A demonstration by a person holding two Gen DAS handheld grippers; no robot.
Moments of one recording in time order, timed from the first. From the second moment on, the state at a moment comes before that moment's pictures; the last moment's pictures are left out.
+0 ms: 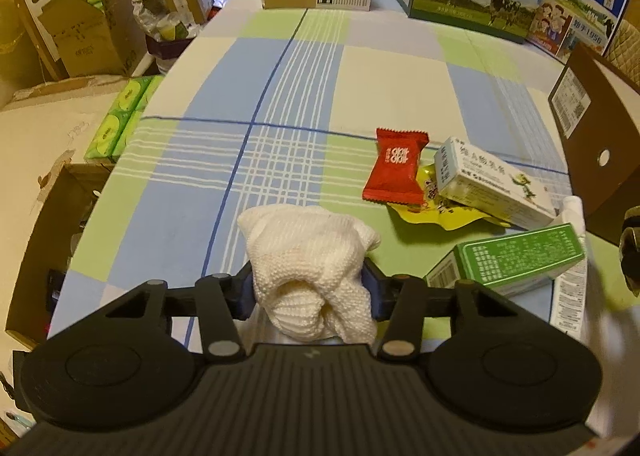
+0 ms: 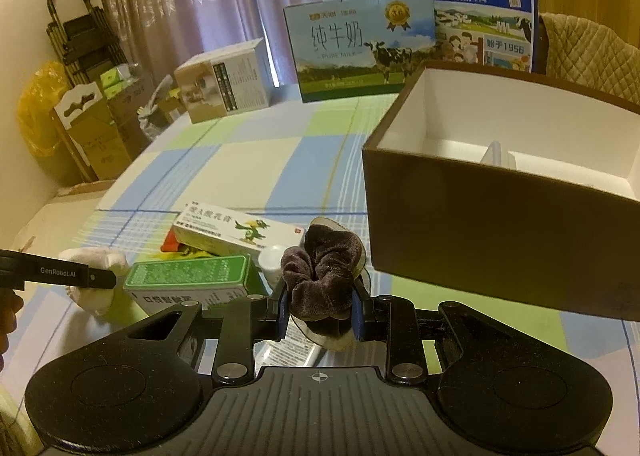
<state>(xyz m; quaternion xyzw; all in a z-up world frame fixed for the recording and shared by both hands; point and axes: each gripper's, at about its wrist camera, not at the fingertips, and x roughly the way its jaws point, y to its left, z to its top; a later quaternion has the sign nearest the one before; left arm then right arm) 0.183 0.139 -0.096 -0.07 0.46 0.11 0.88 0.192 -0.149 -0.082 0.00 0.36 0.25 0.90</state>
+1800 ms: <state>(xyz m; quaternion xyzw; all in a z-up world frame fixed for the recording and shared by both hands) 0.413 -0.187 -0.006 0.11 0.42 -0.14 0.89 0.367 -0.407 -0.003 0.05 0.38 0.13 0.91</state>
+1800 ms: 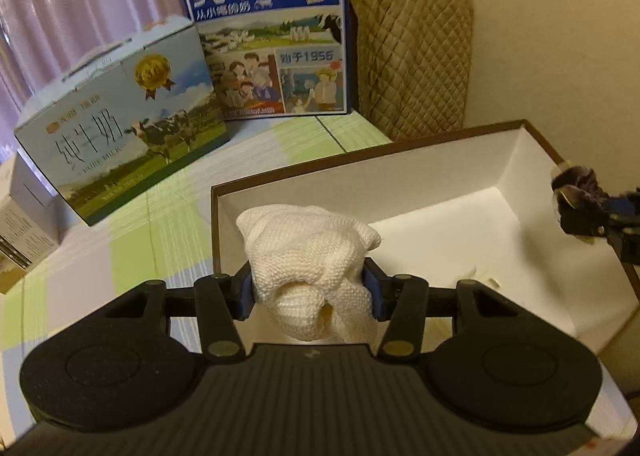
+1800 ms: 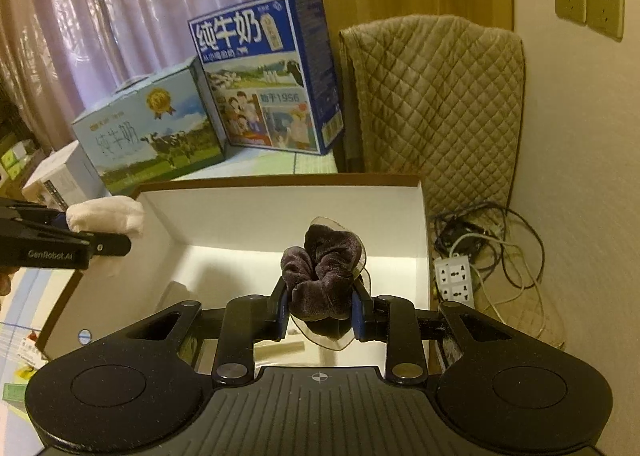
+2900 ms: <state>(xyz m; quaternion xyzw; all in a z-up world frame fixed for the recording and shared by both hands) 0.438 -0.186 -0.021 0.14 0.42 -0.11 0.89 0.395 -0.403 0.004 0.05 0.35 0.12 0.93</state>
